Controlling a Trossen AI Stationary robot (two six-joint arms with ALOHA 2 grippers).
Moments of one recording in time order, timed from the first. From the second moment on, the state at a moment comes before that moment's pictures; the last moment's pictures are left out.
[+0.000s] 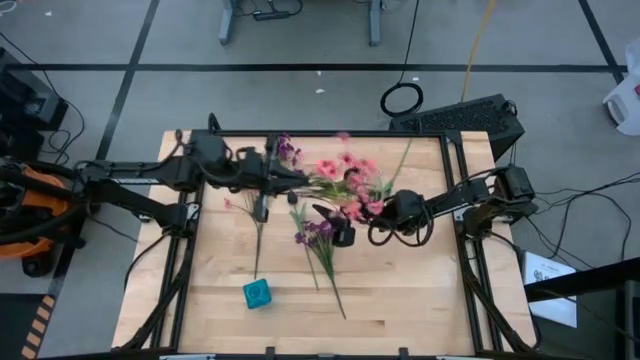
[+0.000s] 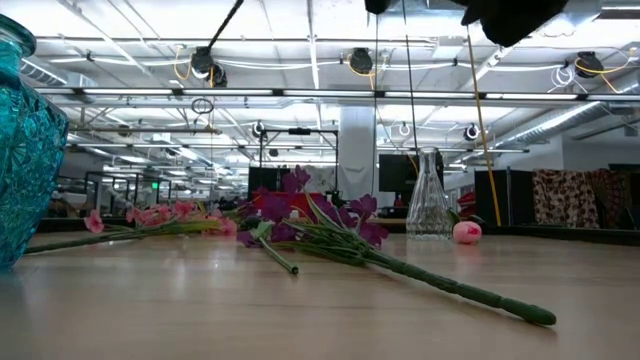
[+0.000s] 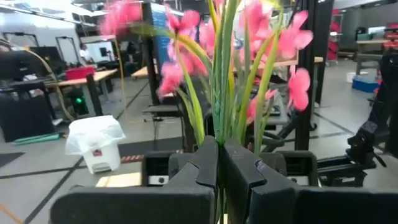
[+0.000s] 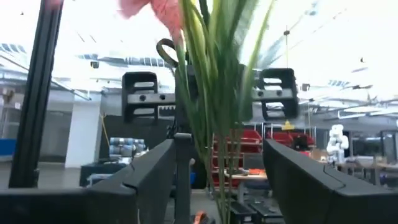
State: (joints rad) left arm 0.03 1.19 1.16 0.10 0.16 0.11; right arm 0.14 1.66 0.91 1.31 0.25 -0.18
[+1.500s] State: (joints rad) left arm 0.02 1.21 1.15 -0.61 -0.13 0.06; right arm 0.47 1.07 0.96 -0.27 0.73 0.79
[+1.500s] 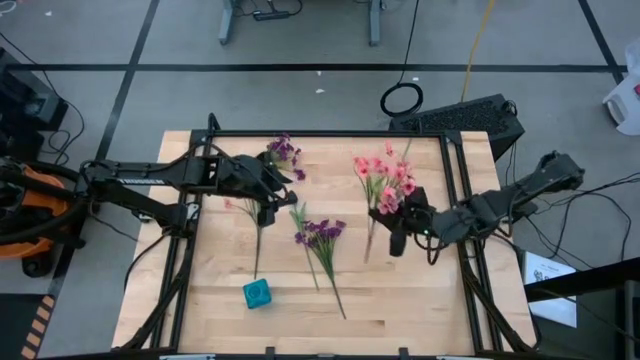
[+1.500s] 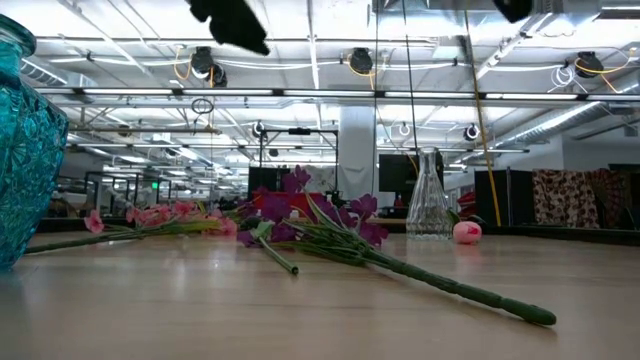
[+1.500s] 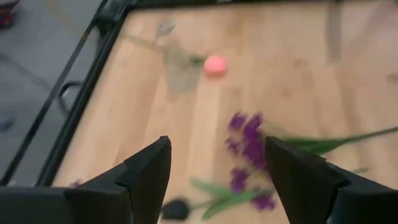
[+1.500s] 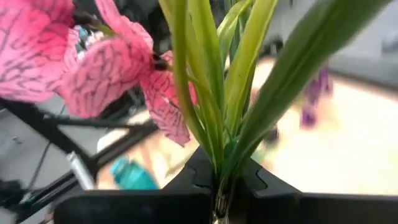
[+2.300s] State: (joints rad) left arm 0.03 1.21 1.06 -0.68 -0.17 0.06; right arm 0.56 1.44 0.96 -0.92 0.57 1.57
